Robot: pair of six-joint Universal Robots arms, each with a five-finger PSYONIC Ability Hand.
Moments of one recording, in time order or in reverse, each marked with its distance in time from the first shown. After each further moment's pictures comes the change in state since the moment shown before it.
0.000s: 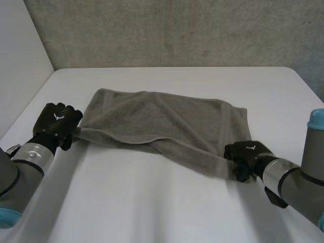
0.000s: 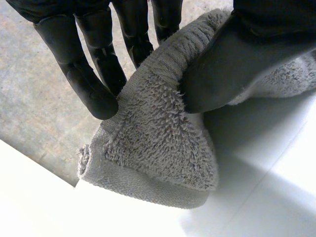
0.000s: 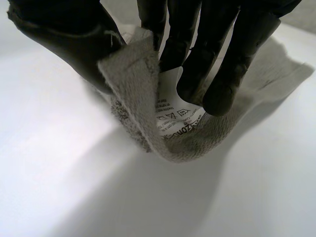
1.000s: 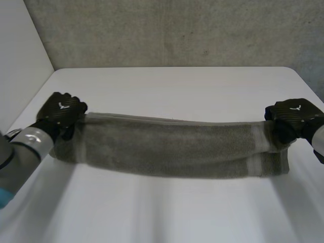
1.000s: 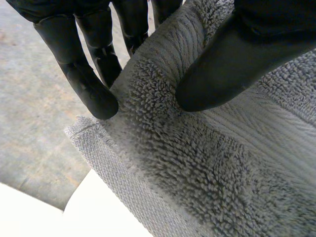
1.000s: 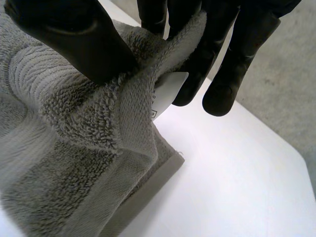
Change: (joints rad) left arm -0.012 -0.046 0.207 -0.219 0.073 0.089; right arm -0.287 -0.110 -0.103 0.018 -0.180 -0.291; left_hand 0.000 0.000 0.001 0.000 0.005; right_hand 0.000 0.014 0.014 0.002 0.006
